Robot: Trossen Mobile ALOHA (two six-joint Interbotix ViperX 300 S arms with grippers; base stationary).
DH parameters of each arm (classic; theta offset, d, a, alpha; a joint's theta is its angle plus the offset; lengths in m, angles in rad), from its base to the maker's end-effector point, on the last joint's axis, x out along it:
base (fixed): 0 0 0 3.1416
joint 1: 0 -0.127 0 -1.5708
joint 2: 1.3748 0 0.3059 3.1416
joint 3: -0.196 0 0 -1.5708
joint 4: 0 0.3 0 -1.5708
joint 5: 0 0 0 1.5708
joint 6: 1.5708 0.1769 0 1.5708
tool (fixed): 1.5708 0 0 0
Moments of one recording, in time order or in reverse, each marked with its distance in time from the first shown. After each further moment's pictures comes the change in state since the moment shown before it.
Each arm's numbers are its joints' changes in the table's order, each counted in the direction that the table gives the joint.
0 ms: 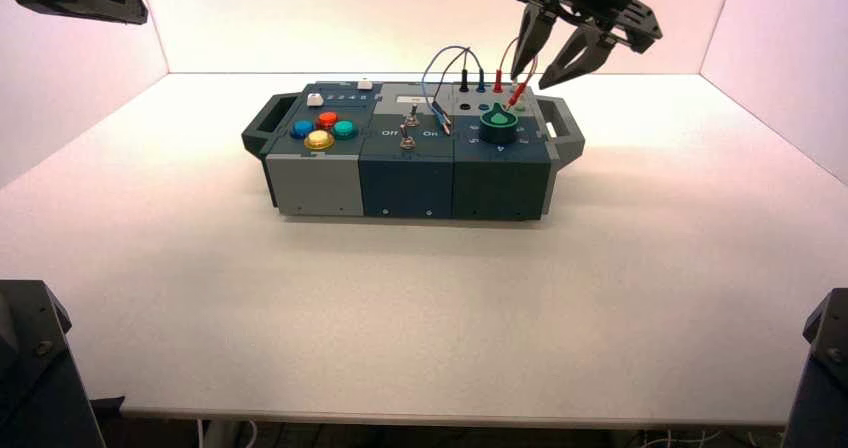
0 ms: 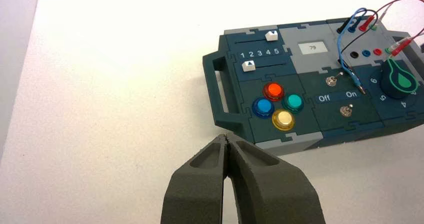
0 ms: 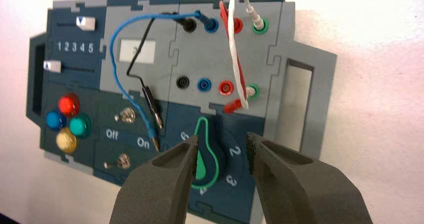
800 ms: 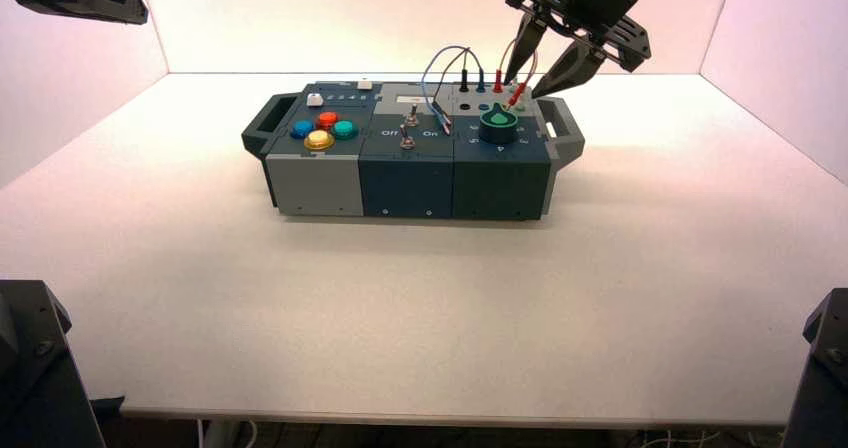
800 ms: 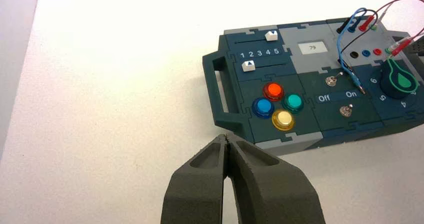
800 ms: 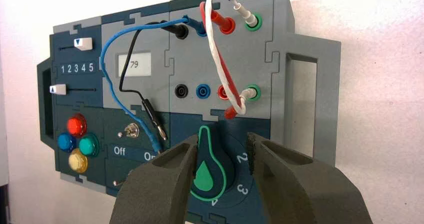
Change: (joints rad) left arm 0.000 0.002 0.000 0.000 0.000 0.002; right arm 0.000 -0.032 0.023 0.110 0.055 0.008
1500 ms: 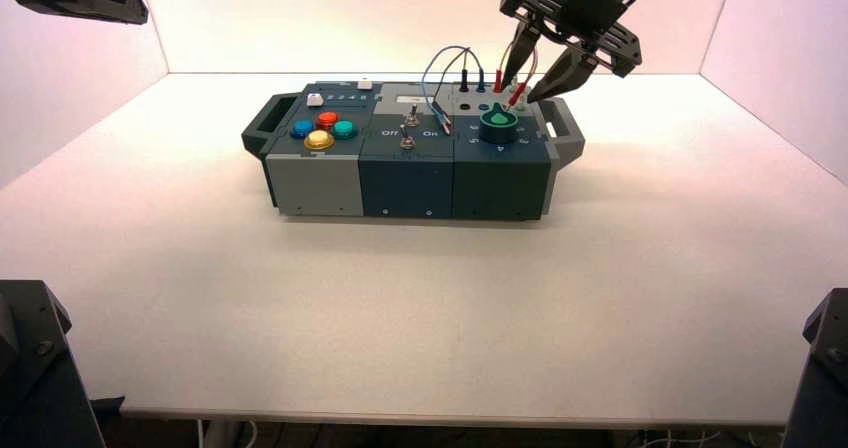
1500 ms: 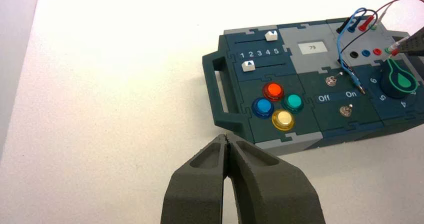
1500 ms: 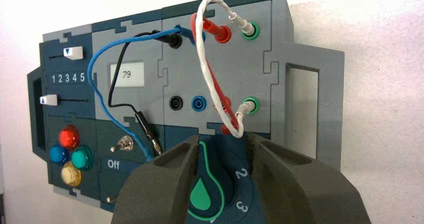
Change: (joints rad) left arm 0.002 -0.002 0.000 0.000 0.000 -0.002; right arm 0.000 -0.049 -0.032 0.002 0.015 0.008
